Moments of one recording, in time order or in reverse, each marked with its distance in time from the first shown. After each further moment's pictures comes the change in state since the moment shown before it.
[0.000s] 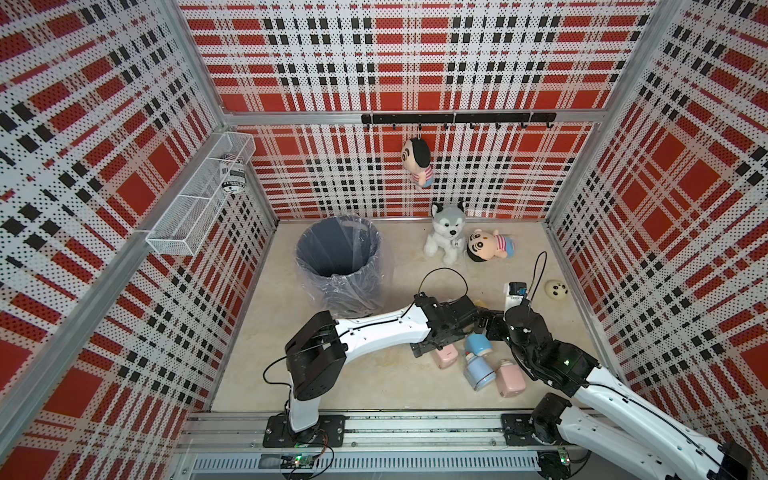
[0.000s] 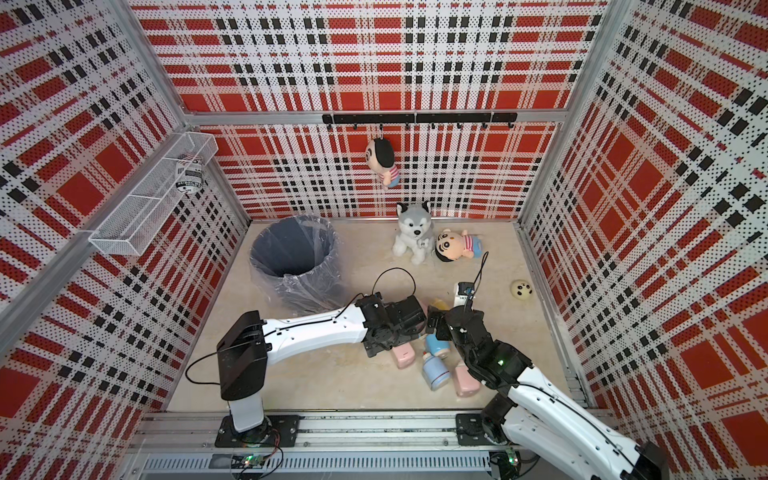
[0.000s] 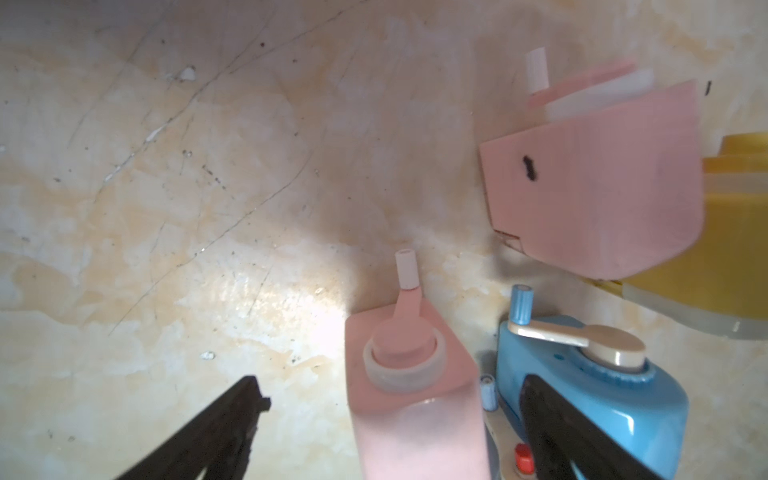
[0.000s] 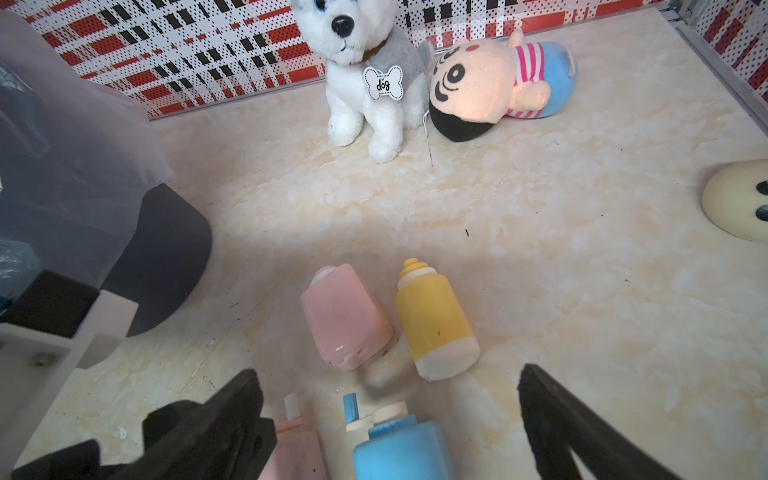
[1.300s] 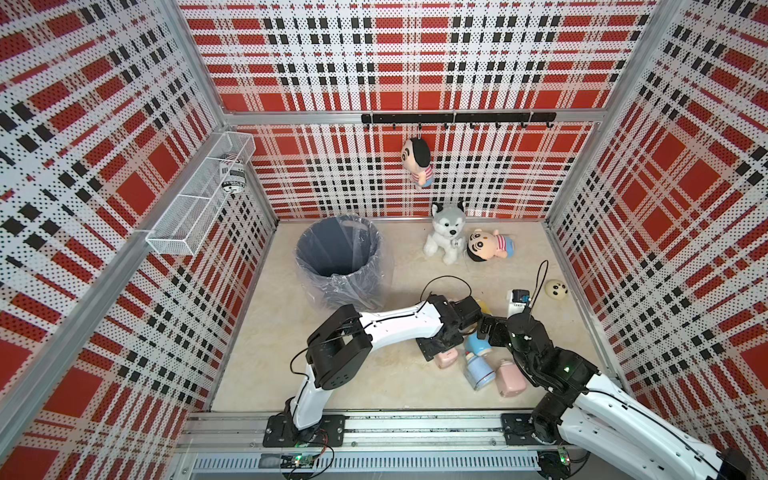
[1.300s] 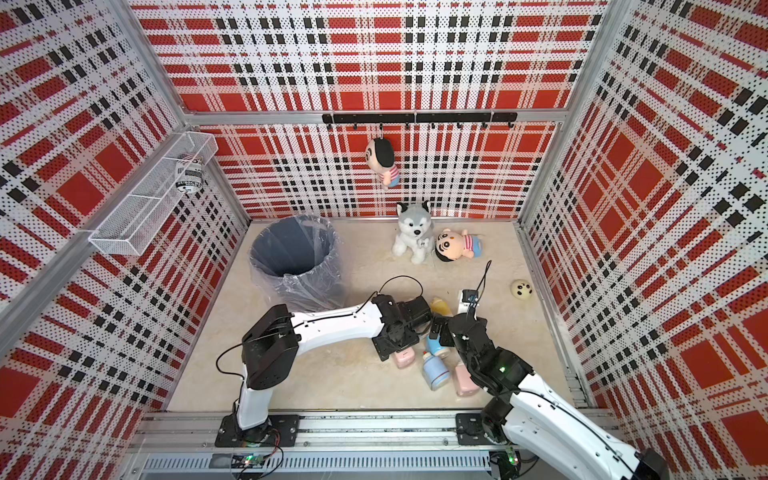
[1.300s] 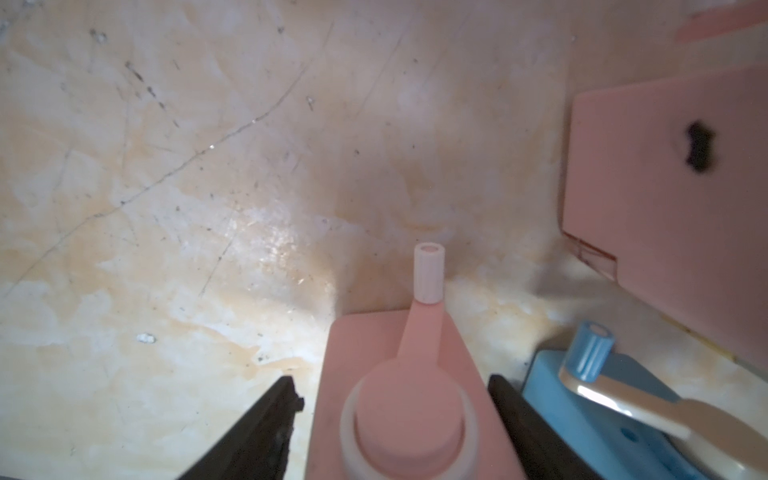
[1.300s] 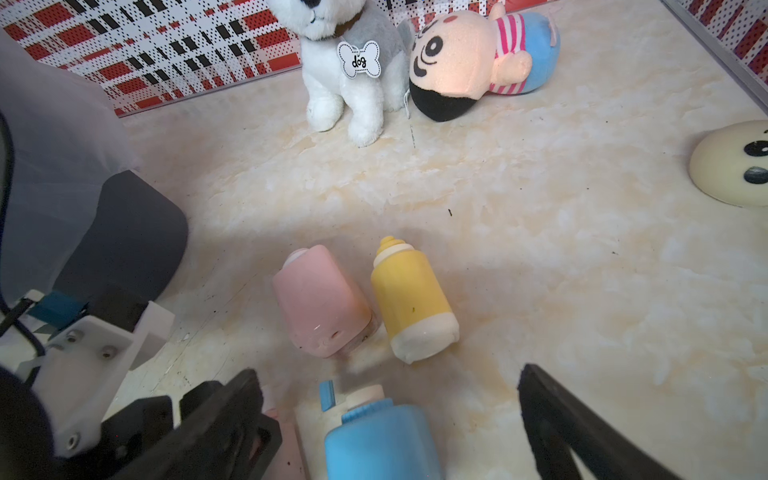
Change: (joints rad) left arm 0.012 0.153 0.079 -0.024 0.124 -0.097; right arm 0.000 -0.061 -0.084 0.010 0.011 0.023
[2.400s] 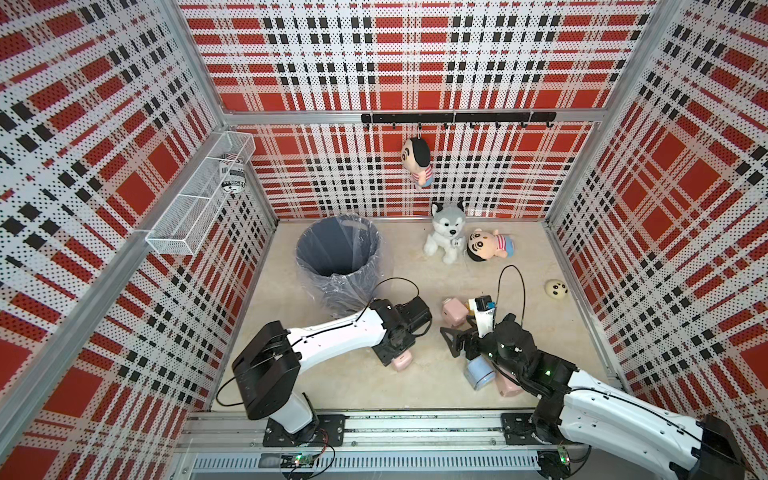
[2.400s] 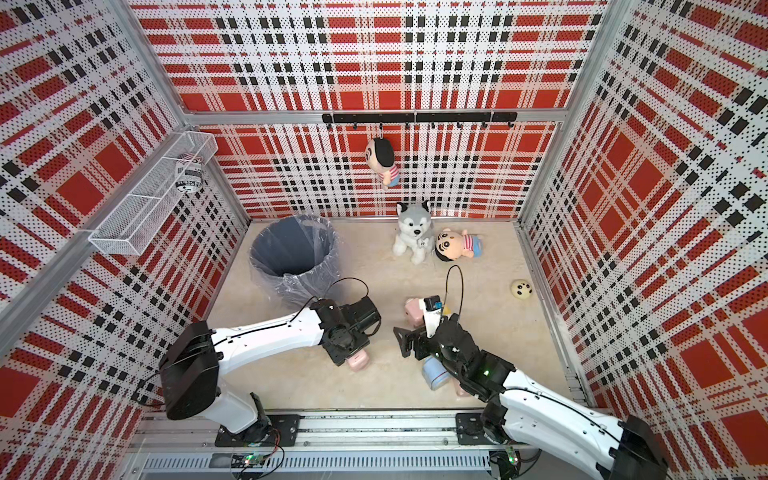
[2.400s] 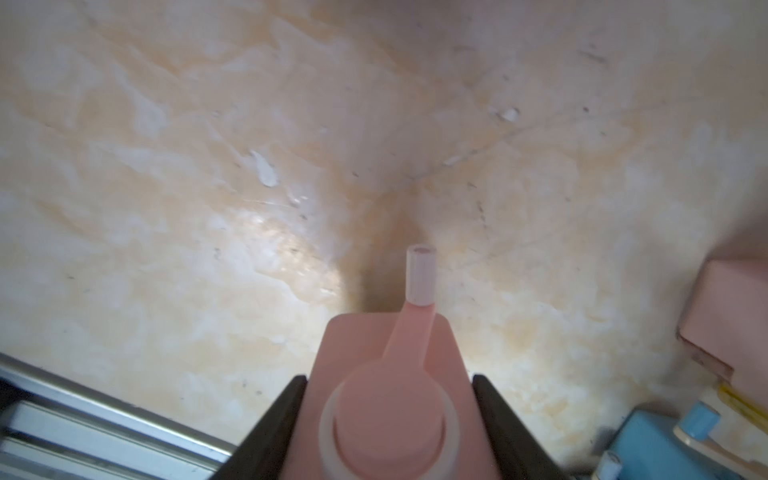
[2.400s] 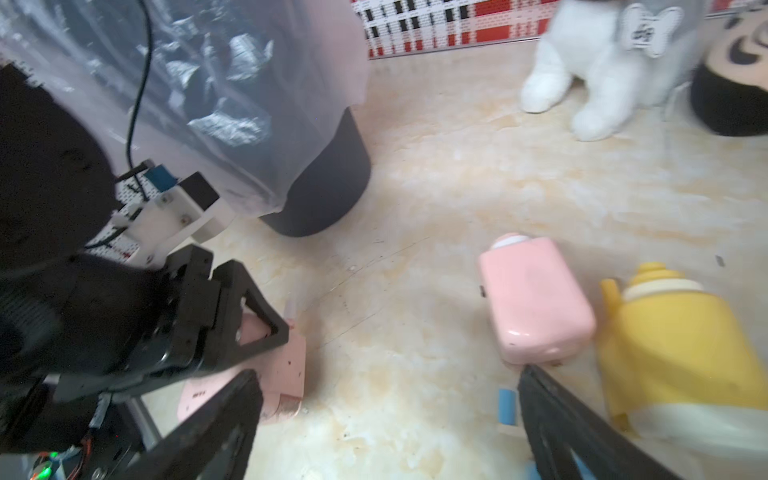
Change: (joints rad) left arm 0.161 -0.492 -0.517 0.011 -0.041 -0.069; right arm 0.201 0.130 -0.097 0.425 -0.292 -0.158
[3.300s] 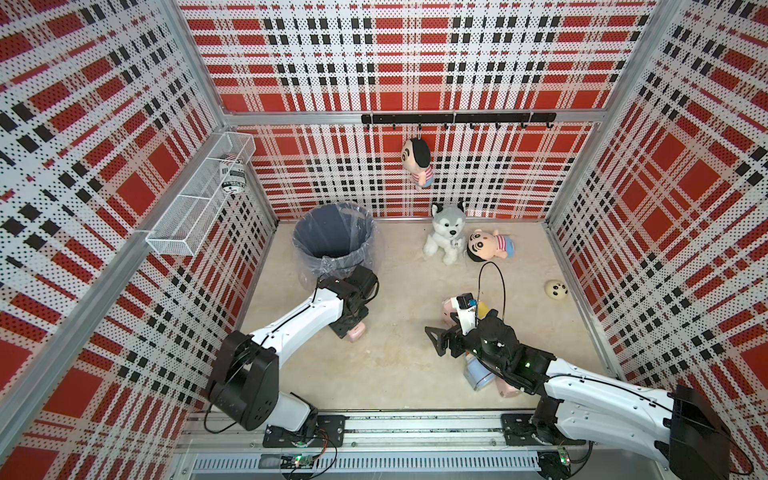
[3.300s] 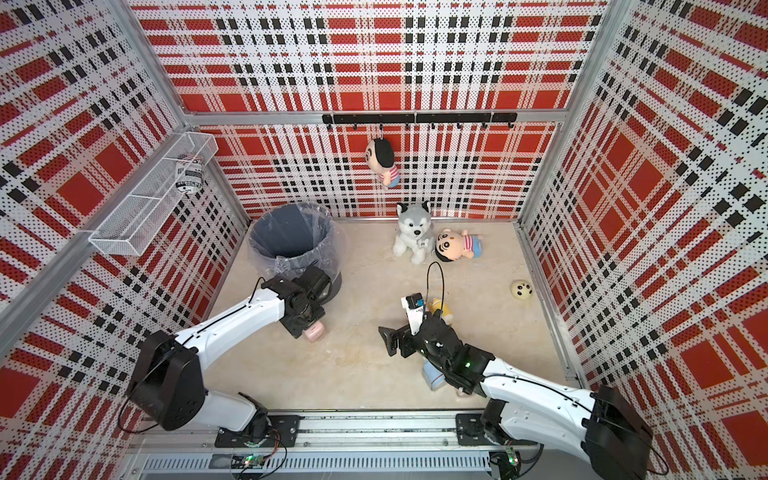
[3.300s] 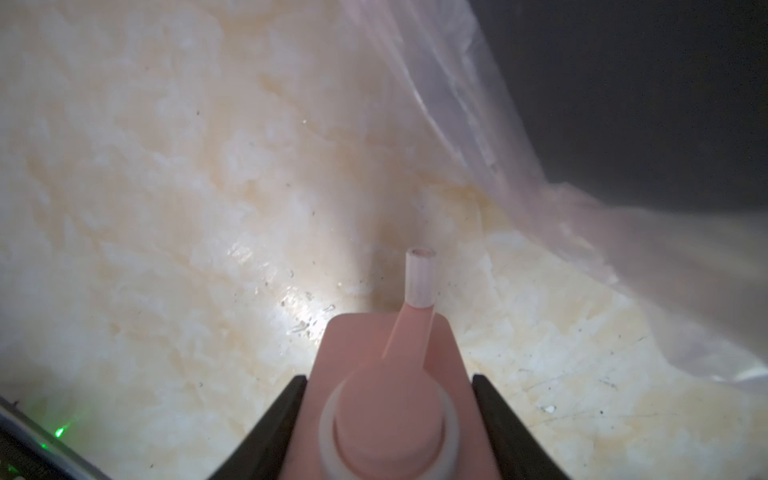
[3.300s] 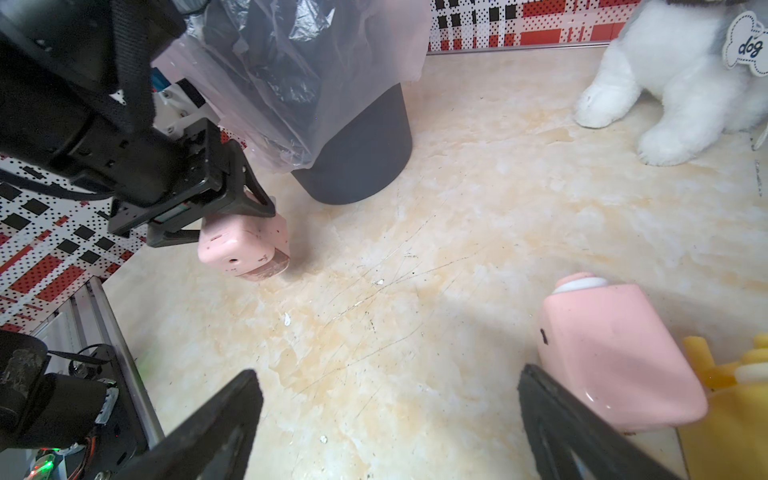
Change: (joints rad) left arm 0.460 -0.032 0.016 -0.011 -0.150 0.352; right arm 0.020 0.169 0.050 0.132 -0.011 -0.022
